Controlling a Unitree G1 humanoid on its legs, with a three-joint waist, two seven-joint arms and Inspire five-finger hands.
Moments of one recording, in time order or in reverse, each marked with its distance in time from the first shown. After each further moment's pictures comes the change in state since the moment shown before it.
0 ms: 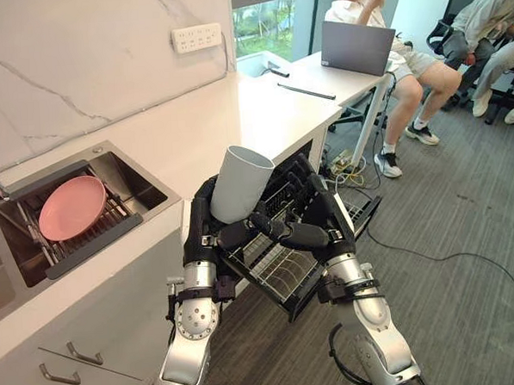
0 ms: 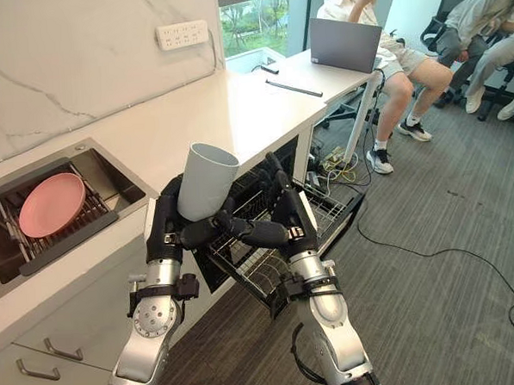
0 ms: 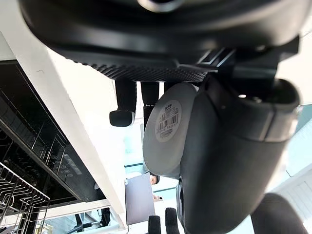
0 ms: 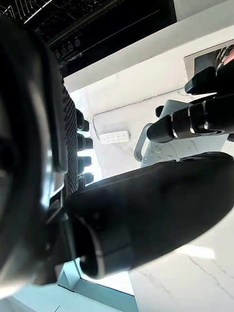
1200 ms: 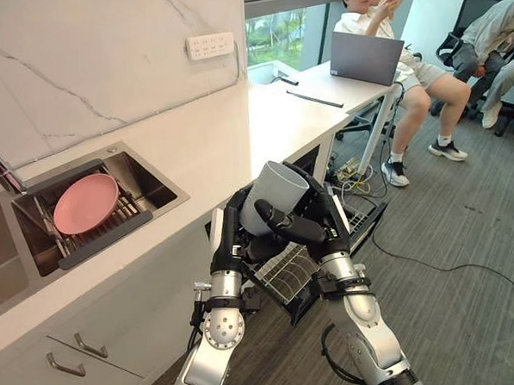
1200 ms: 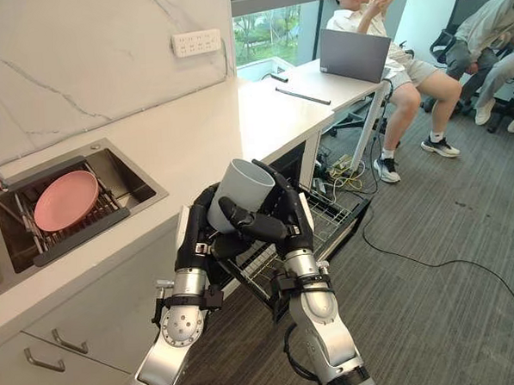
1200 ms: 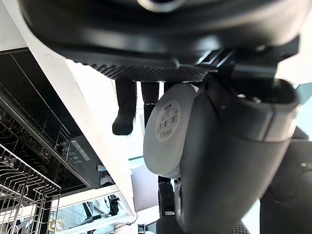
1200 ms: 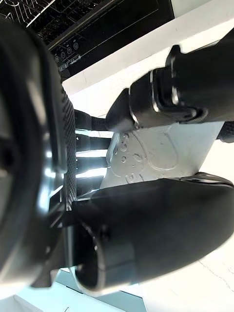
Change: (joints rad) left arm 0.002 -0.015 -0.155 0.064 0.107 0.001 0.086; right arm -0.034 0.026 0.028 0.053 0.000 -0.001 -0.103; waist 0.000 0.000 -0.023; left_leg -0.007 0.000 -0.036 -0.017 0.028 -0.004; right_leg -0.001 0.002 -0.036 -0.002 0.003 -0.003
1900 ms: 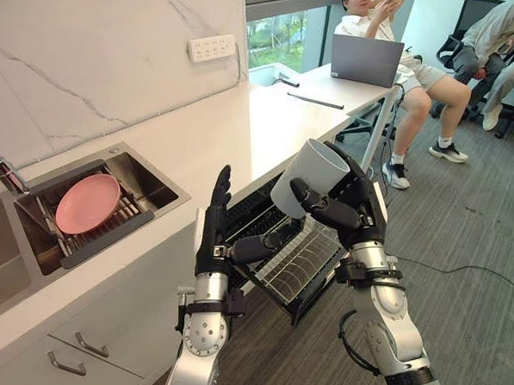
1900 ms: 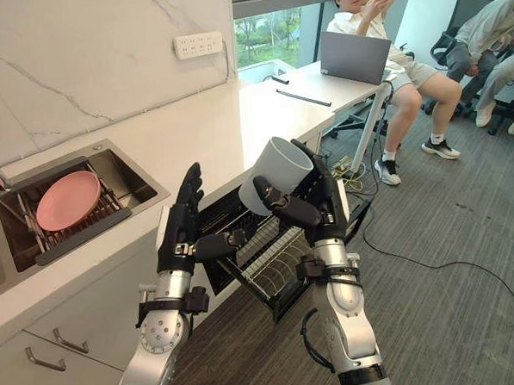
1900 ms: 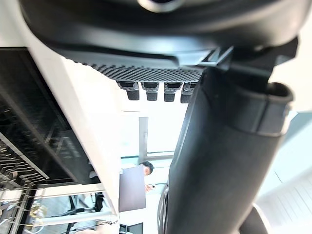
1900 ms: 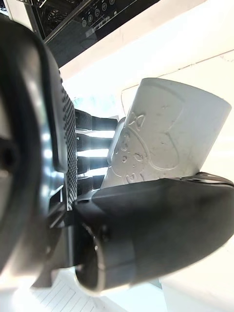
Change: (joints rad) left arm 0.127 0.006 0.122 -0.122 -0.210 -0.026 -0.155; right arm 0.002 0.001 -0.207 -0.081 -0.001 0.000 0.024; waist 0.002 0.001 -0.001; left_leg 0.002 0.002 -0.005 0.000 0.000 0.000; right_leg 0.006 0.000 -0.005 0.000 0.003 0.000
